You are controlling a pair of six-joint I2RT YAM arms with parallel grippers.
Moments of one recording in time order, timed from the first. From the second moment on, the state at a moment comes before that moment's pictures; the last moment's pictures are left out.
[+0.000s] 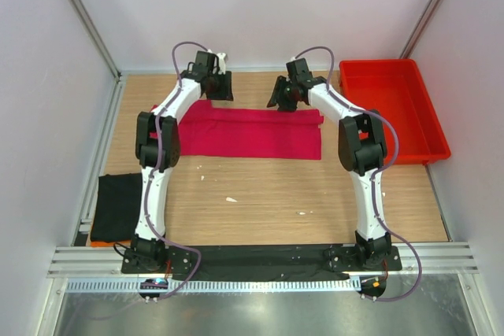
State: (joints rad) left arm -0.26 2.39 2.08 -0.53 0.26 -0.17; right arm 0.35 2.27 1.87 -0.48 -0.19 0.60
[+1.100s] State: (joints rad) left arm -0.23 2.57 2.32 -0.67 -0.10 -0.05; right arm 0.27 2.22 1.76 -0.49 -0.15 0.58
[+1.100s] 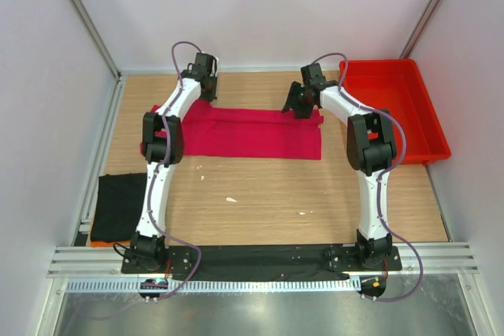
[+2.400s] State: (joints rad) left arm -0.27 1.75 1.28 -0.63 -0.08 -0.50; right arm 0.27 2.11 1.59 -0.48 -0.21 0.59
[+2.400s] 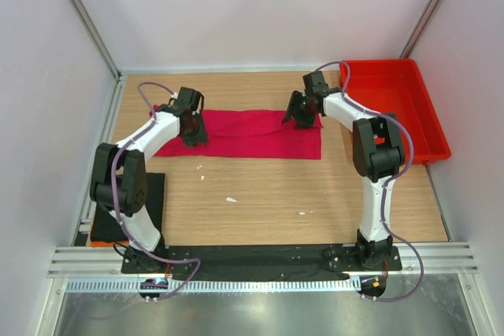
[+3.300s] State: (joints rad) left arm -0.07 1.98 1.63 -0.55 0.11 -0.42; right arm 0.22 2.07 1.60 -0.49 -0.05 0.52
